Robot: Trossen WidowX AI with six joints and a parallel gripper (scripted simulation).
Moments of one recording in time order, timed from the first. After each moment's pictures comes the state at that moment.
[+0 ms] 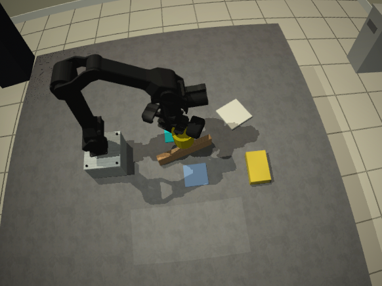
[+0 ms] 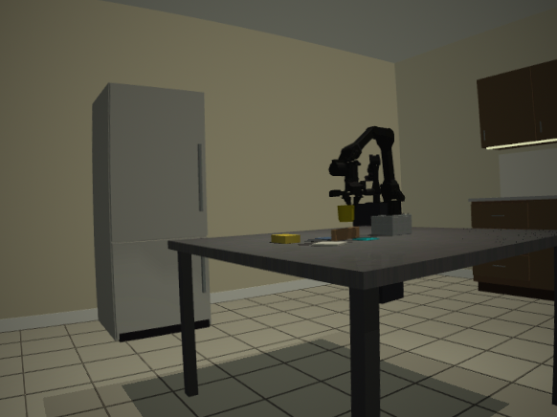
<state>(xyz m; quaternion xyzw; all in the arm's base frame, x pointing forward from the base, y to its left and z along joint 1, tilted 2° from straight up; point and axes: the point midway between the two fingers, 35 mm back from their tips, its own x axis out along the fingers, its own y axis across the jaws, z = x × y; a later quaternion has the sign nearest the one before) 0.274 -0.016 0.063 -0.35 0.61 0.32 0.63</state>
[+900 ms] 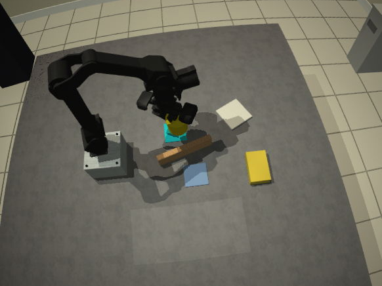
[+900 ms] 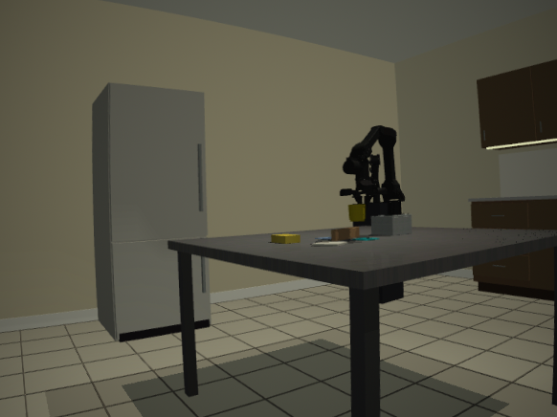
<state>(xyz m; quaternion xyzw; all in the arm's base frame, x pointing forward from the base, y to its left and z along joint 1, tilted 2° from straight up) 0.262 0.036 0.063 -0.35 0.61 0.32 0.63</state>
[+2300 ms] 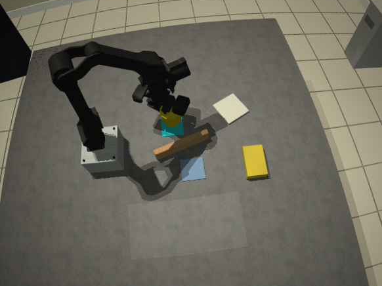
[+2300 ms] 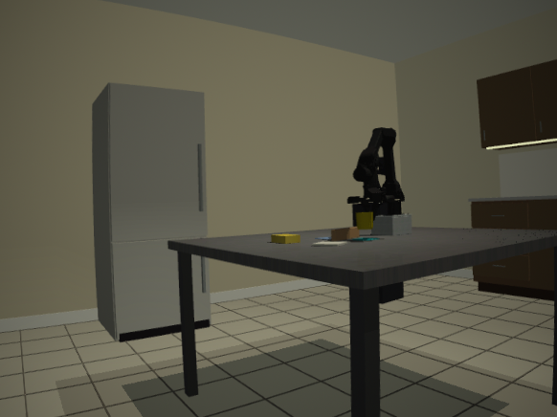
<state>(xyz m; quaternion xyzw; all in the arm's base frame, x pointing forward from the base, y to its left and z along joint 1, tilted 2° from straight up) 0.255 0.069 0.029 -0.35 0.61 0.33 0.64</state>
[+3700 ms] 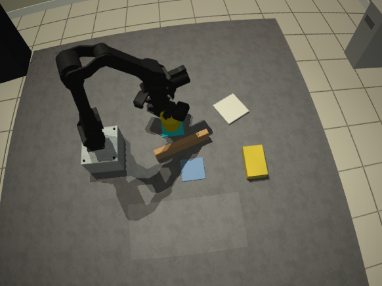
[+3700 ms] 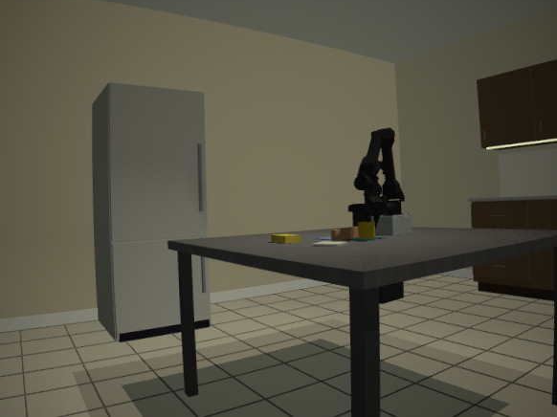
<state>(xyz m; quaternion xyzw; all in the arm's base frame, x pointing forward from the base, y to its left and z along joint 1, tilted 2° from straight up) 0.252 0.068 -0.005 -0.35 0.61 0.33 0.63</state>
